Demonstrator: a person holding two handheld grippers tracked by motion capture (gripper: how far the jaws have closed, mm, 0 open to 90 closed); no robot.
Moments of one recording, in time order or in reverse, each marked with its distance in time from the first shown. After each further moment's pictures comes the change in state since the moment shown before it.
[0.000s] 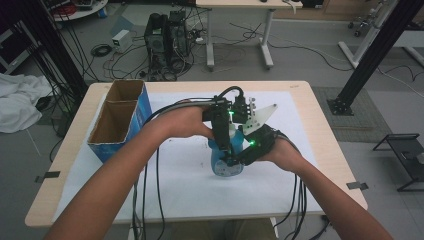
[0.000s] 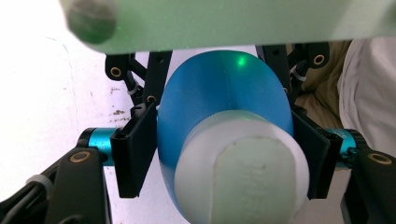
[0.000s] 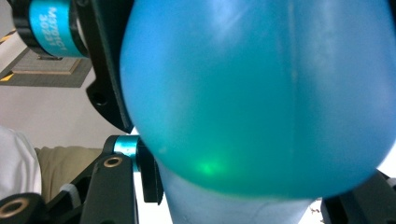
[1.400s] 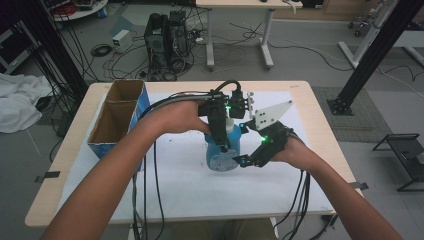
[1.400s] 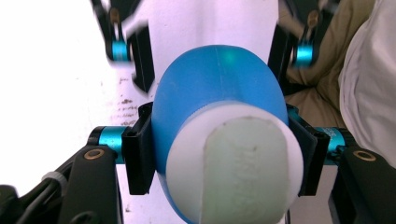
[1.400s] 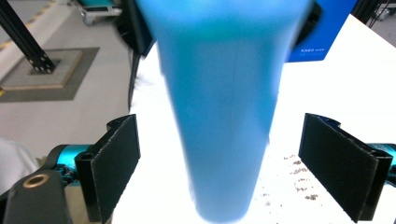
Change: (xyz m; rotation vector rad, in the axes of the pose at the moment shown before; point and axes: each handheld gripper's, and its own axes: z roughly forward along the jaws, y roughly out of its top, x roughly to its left) left arm -0.004 -0.006 -0.021 0.007 0.027 -0.029; right arm 0.004 -0.005 -0.031 -0.023 -0.060 0.071
